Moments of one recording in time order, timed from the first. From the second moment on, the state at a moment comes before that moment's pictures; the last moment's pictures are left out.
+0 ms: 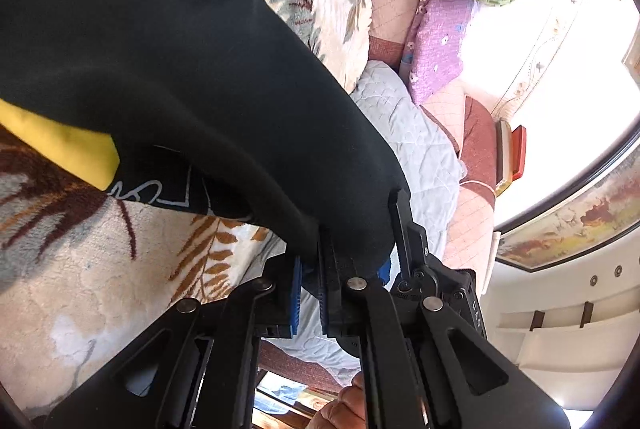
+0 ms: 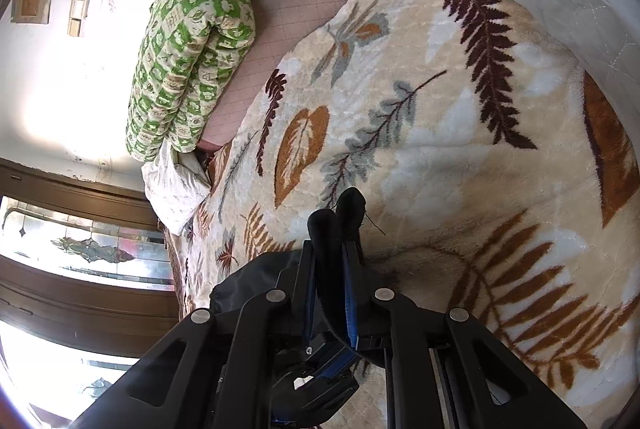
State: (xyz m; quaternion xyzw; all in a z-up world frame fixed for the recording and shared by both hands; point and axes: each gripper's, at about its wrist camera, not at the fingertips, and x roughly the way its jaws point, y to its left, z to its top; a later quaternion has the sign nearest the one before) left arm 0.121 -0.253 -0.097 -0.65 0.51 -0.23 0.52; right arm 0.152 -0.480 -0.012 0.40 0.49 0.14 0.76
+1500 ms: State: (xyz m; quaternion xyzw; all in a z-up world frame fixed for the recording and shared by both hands) left arm 0.122 0.015 -0.049 -0.47 0.54 -0.13 0.69; right arm 0.148 -0.219 -0.001 0.29 0.49 0.23 0.79
